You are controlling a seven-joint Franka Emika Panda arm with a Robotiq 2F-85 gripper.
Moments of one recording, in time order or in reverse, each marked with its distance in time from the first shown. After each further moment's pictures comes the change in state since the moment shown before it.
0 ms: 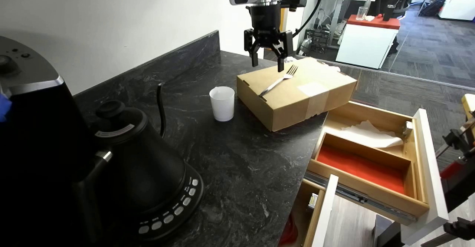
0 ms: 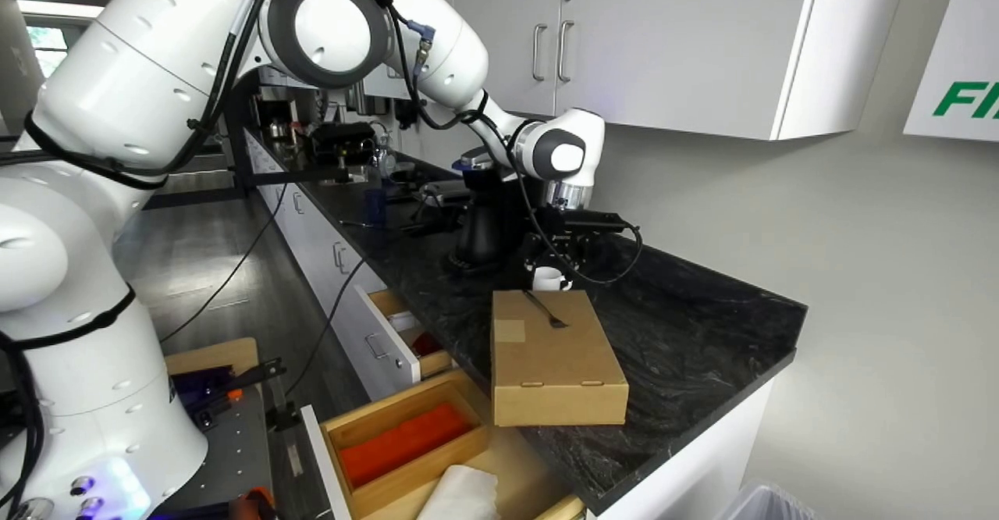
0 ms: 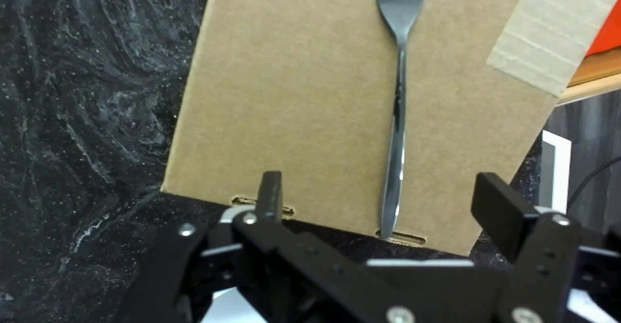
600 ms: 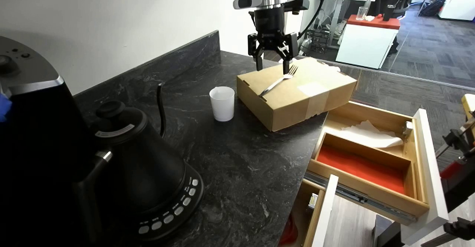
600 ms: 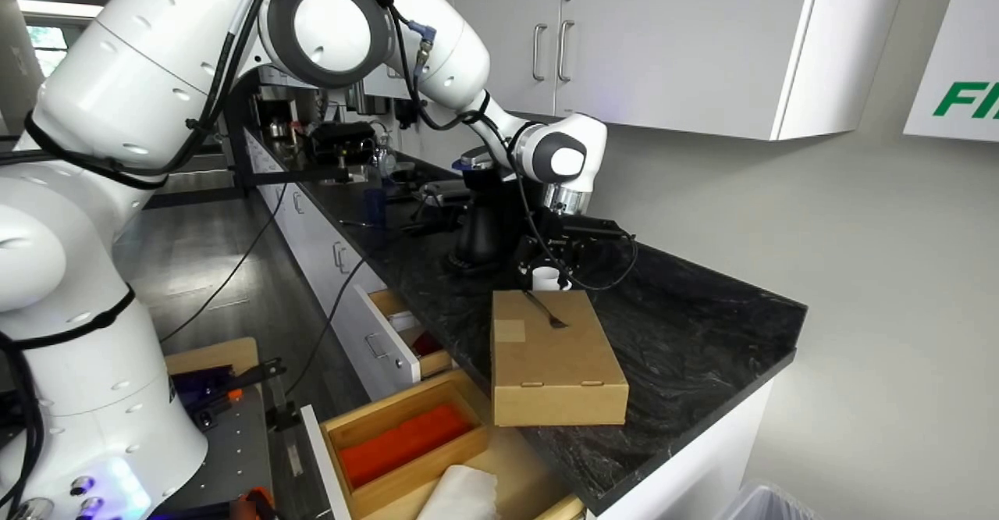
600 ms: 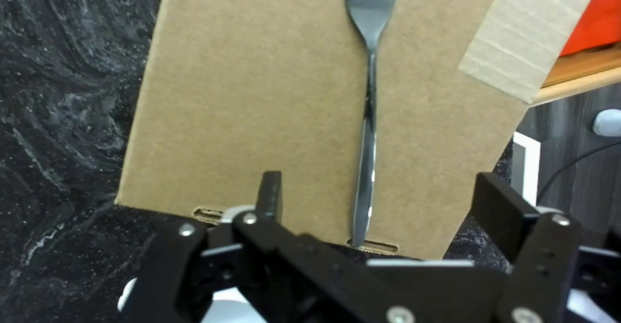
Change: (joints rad) arm -0.009 -0.001 0.004 -0.014 0.025 -0.038 -0.037
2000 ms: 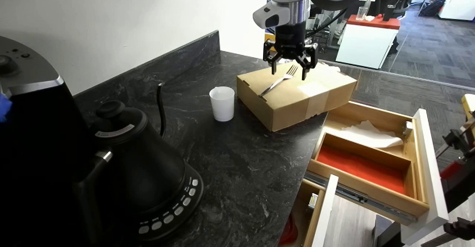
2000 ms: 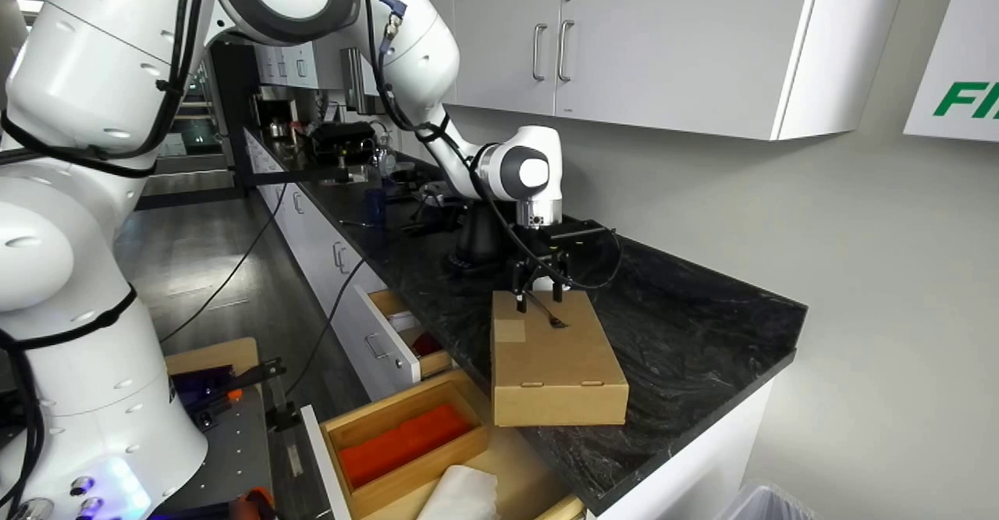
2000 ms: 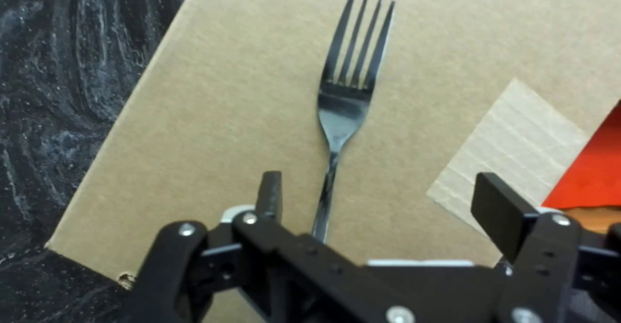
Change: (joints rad) arm 0.040 -0.159 -0.046 -0.359 -0.298 0.317 0.003
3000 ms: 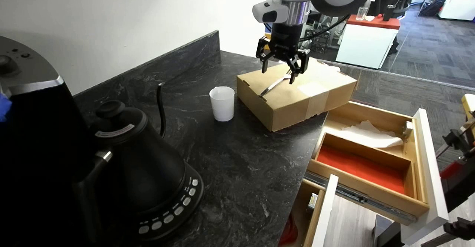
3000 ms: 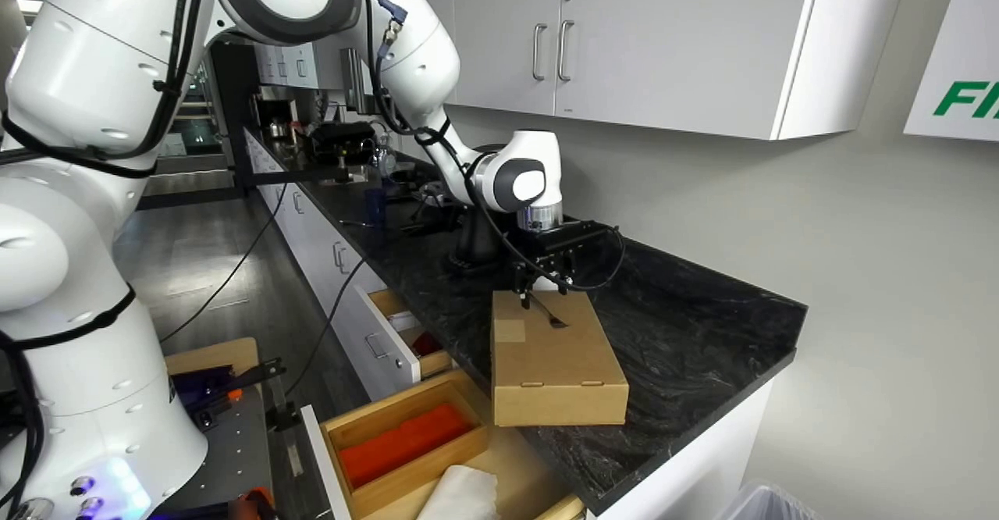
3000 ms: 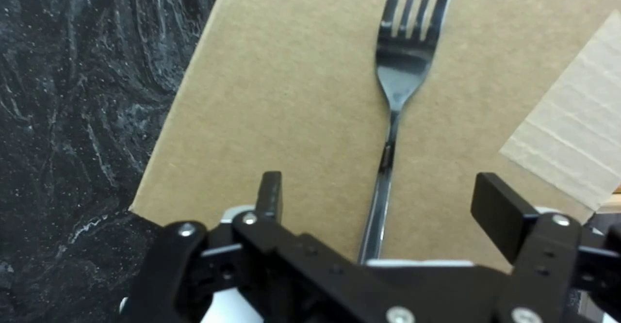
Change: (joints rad) arm -0.027 0.002 0.022 -0.048 0.090 0.205 0.030
